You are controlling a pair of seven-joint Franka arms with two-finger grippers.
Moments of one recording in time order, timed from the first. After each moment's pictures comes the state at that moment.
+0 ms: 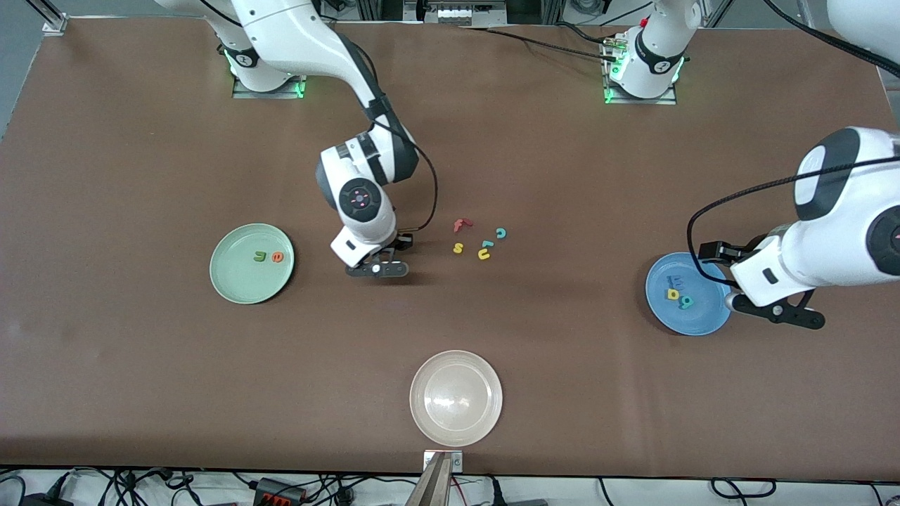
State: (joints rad) left arm 0.29 0.51 -0.50 -1.29 0.29 1.51 0.03; right arm 0.84 0.67 -0.33 -1.67 0.26 2.19 0.37
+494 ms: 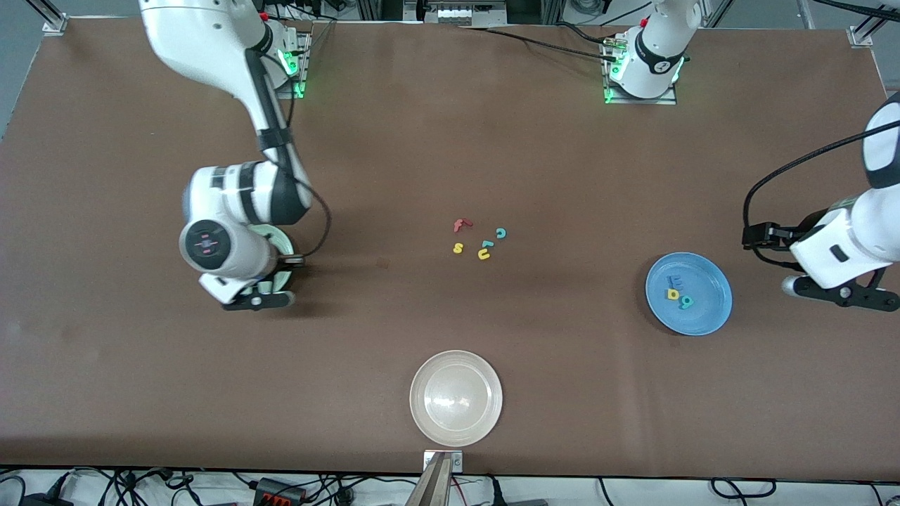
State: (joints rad) left arm 0.36 0.44 -0.50 -1.26 0.25 1.44 0.06; right arm 0.67 0.61 -0.53 -1.71 0.26 2.01 -0.08
